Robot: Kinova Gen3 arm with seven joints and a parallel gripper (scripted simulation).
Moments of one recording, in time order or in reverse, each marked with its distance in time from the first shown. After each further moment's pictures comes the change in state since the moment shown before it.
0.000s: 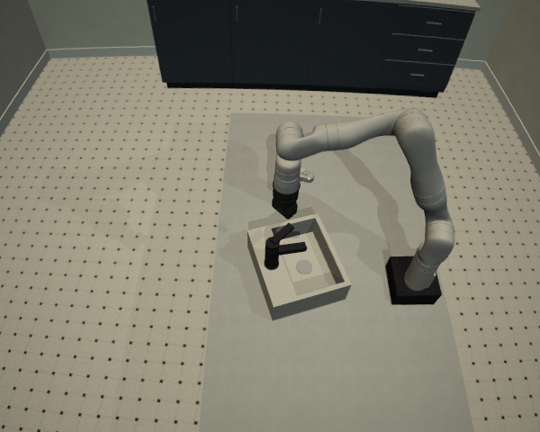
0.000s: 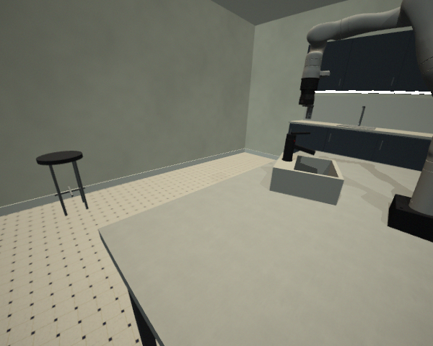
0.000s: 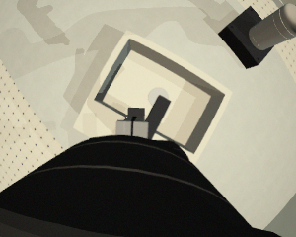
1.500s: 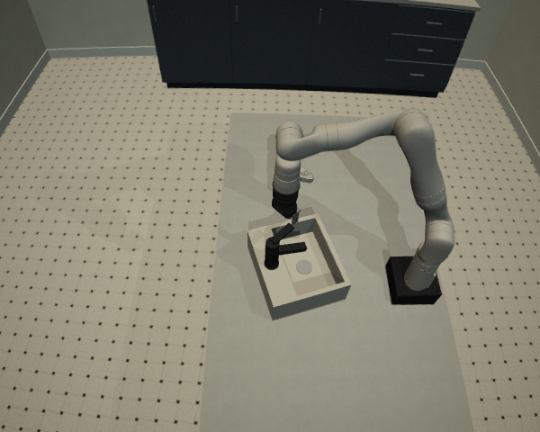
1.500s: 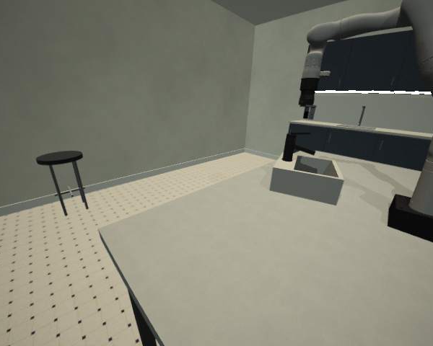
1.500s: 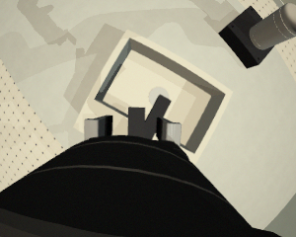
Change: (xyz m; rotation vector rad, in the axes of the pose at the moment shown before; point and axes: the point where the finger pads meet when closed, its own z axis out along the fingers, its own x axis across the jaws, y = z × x) arm 0.000 0.001 0.001 -0.002 -0.001 0.000
